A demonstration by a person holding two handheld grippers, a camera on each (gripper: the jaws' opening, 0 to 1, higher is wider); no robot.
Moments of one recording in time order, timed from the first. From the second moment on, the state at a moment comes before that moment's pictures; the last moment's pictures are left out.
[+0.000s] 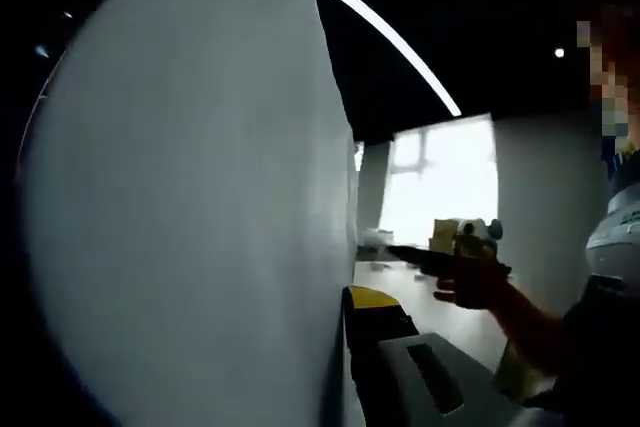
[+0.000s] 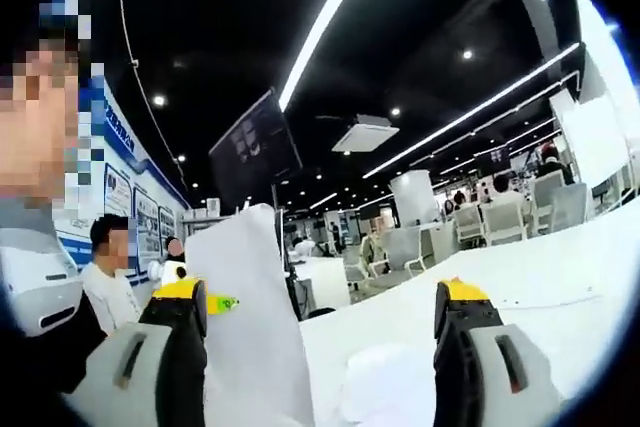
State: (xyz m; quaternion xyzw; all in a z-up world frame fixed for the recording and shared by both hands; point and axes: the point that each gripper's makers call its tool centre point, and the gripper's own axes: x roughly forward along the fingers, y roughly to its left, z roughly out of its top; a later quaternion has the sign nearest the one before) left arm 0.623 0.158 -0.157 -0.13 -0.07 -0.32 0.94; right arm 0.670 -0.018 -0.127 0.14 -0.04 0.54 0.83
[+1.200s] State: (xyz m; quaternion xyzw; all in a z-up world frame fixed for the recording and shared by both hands) left arm 0.638 0.184 -0.166 -0.20 -0.08 -0.29 0.93; right arm 0.682 -0.026 -0.165 0.05 0.01 0.48 0.87
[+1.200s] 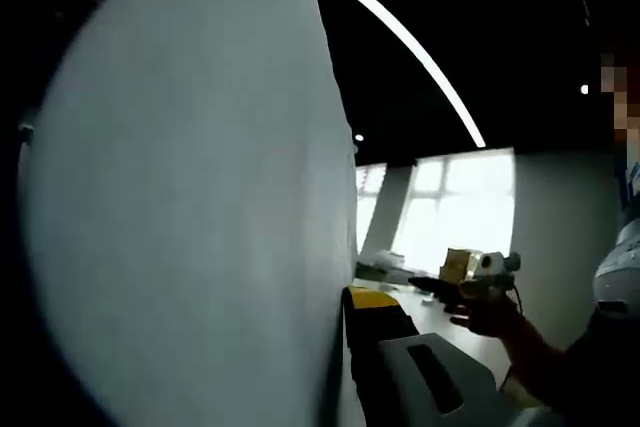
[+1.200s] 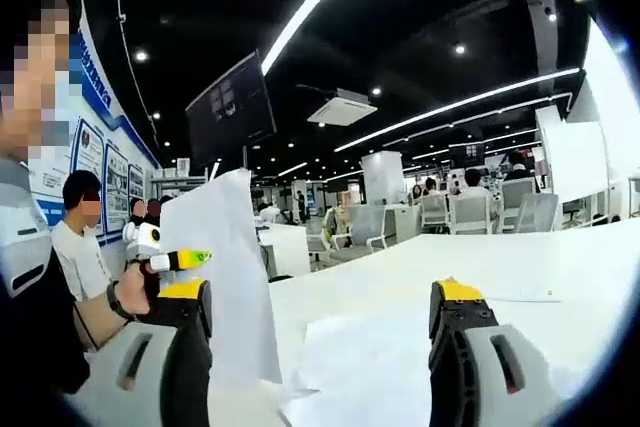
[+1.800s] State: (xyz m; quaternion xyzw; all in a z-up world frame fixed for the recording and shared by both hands) left arm 0.638 0.191 -0.164 -0.22 -0.09 -0.27 0.93; right arm 0.688 -0.030 -0.176 0.03 0.02 0.47 0.88
